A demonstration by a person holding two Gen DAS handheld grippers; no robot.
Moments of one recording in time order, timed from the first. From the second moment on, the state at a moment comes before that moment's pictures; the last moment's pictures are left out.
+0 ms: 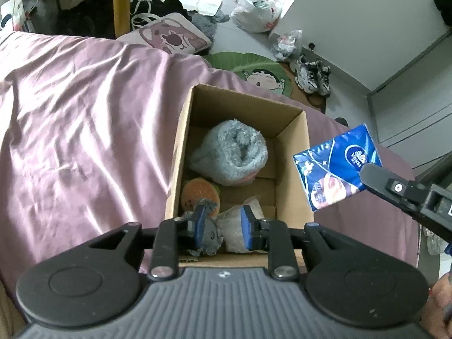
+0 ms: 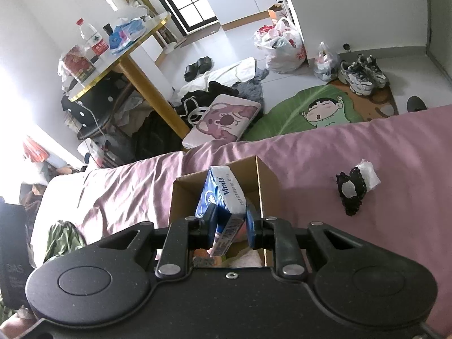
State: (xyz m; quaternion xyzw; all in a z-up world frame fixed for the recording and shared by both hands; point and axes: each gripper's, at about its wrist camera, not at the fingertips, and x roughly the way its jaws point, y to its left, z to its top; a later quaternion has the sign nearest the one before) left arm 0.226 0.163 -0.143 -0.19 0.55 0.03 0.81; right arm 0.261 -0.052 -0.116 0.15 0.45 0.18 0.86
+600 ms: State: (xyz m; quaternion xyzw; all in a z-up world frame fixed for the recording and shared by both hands) left arm 0.228 0.137 -0.129 -0.16 0.55 0.03 0.82; right arm 0.246 -0.094 -0.119 0.16 0.46 0.17 0.86
